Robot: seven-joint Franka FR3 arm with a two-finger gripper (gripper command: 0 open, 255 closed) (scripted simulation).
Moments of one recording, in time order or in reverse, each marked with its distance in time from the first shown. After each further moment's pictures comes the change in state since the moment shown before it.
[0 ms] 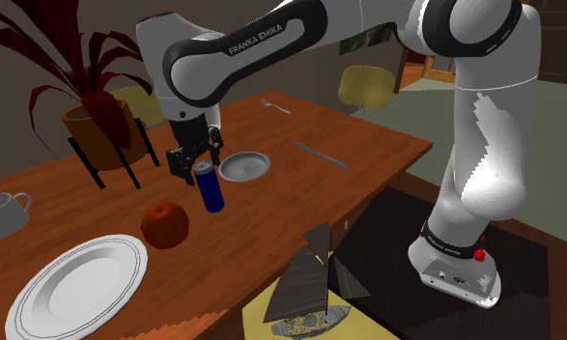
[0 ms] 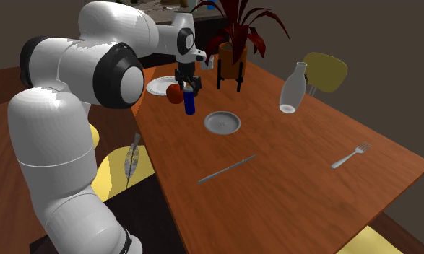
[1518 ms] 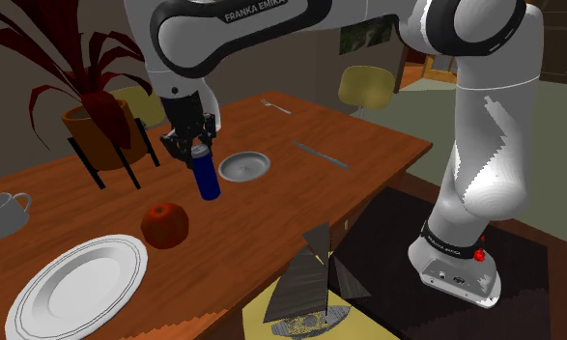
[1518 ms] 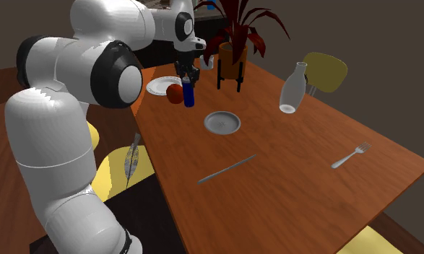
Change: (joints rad) arm 0.004 -0.011 0.004 0.107 0.006 -0.117 -0.004
